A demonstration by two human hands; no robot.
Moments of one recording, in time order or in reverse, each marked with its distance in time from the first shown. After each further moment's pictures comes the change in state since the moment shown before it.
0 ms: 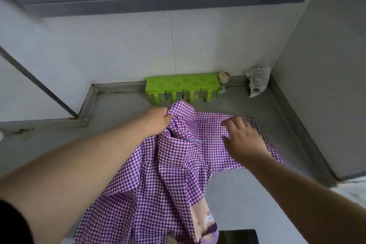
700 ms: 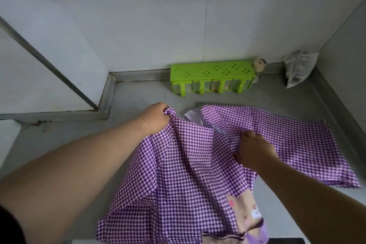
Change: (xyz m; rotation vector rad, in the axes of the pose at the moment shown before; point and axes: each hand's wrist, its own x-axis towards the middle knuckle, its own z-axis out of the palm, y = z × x) left_hand 0.030 -0.124 0.019 -0.238 0.018 -0.108; right_hand 0.044 -0.061 0.090 -0.137 -0.465 0.252
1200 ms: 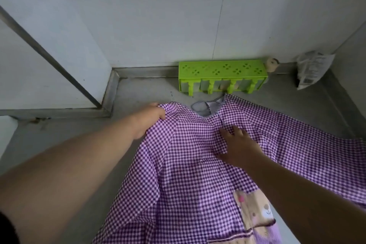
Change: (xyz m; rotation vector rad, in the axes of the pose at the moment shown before) left_hand 0.016 -0.048 -0.013 -0.716 -0.210 -0.306; right_hand 0.018 -0.071 -0.009 0.032 -0.077 -0.150
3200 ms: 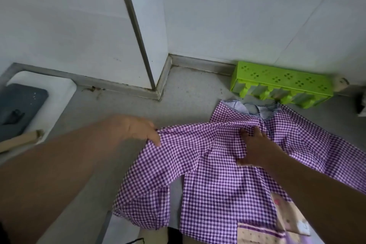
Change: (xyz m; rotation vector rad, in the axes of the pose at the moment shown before) left_hand -0.048 -0.138 -0.165 0.361 -0.296 -0.155; right_hand 0.035 -0.092 -0.005 -0.200 -0.105 -0.076
